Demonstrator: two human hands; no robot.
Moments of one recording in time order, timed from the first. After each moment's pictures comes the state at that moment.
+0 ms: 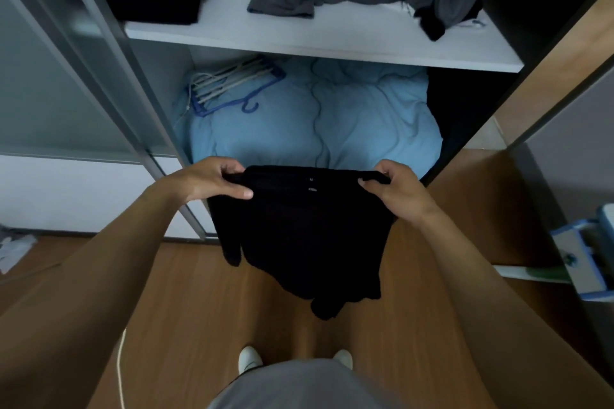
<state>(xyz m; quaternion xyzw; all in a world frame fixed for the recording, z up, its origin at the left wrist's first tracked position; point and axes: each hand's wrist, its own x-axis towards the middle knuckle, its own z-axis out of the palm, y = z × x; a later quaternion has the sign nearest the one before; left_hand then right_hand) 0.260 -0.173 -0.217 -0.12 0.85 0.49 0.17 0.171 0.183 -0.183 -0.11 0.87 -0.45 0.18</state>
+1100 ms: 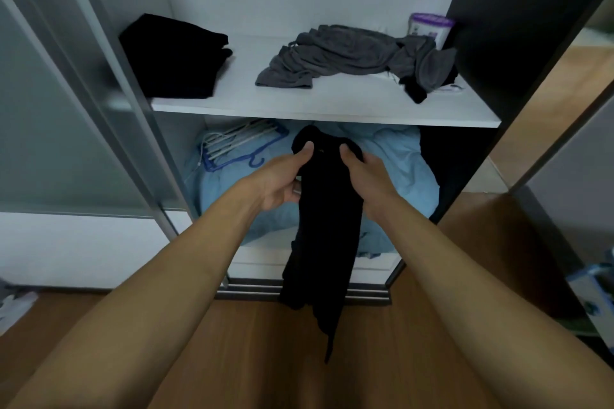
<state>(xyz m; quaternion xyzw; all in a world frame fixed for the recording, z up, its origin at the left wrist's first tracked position) 0.185 -0.065 -0.111 -0.14 0.64 0.75 0.11 0.142 0.099 -0.110 -0.04 0.72 -0.68 0.13</state>
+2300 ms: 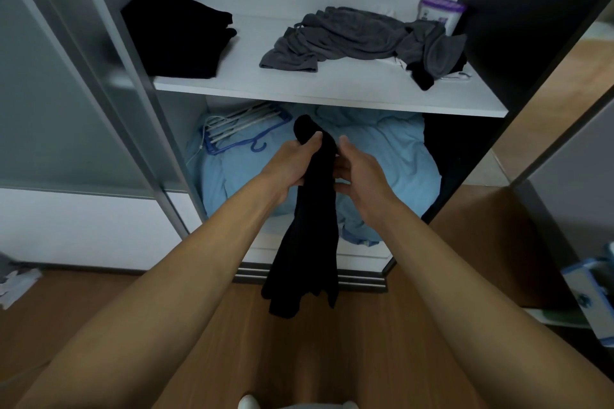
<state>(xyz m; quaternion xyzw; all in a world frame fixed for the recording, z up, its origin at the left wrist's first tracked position) 0.199 -0.040 -0.111 -0.16 0.71 0.69 0.00 0.181 0.096 -0.104 -0.05 0.67 -0.71 0.21</state>
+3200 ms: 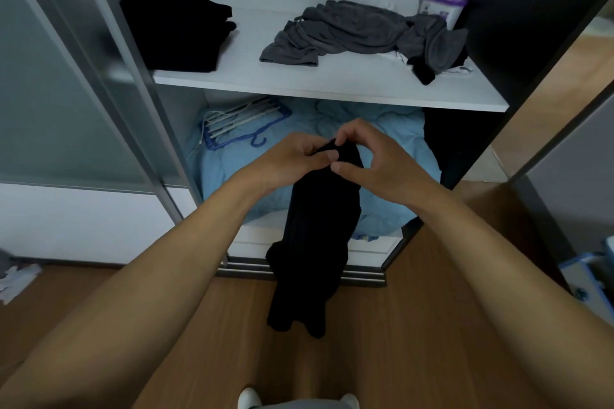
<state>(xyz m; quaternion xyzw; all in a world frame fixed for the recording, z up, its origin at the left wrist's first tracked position) 0.218 -0.056 -0.101 0.05 0.82 0.57 0.02 0.171 0.138 -0.082 -0.42 0.81 -0.42 0.04</state>
